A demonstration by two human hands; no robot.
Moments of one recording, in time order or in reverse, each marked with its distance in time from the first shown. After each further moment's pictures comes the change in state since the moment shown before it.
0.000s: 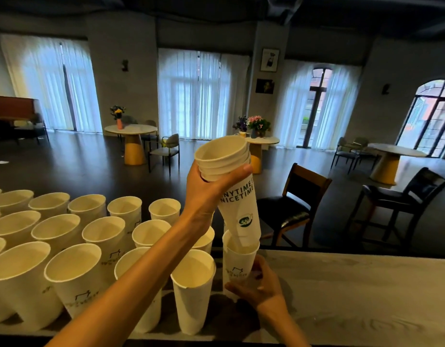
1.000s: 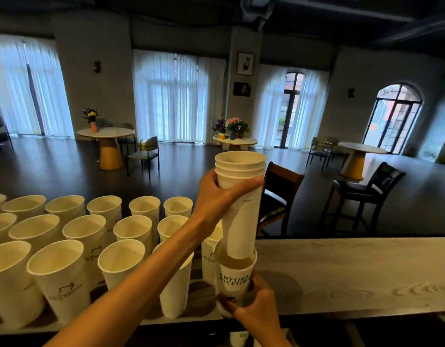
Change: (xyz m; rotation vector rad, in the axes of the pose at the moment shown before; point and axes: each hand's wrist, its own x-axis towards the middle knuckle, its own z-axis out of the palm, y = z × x) left_hand -0.047 0.013 0.048 0.103 -0.210 -0.082; right_hand -0.091 0.004 -0.031 0.013 0.045 -0.098
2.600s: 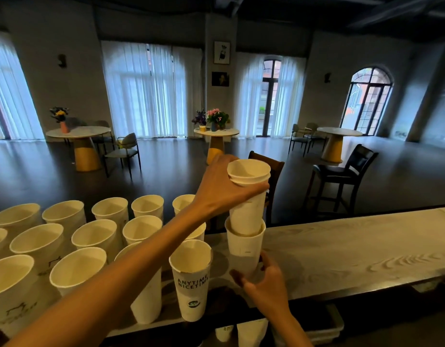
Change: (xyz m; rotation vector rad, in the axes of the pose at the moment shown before) left_hand 0.045 -0.032 0.066 0.596 -0.148 0.215; right_hand 0.033 0.054 -0.058 -0.189 0.251 -0.016
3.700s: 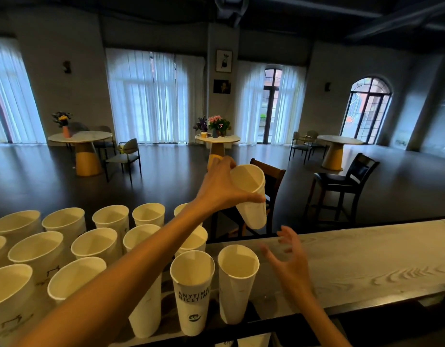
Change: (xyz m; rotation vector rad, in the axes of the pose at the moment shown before) left_hand 0.035 -0.018 -0.005 0.160 -0.073 -0.023; right_hand 0.058 -0.005 -0.048 0.105 0.188 -0.072
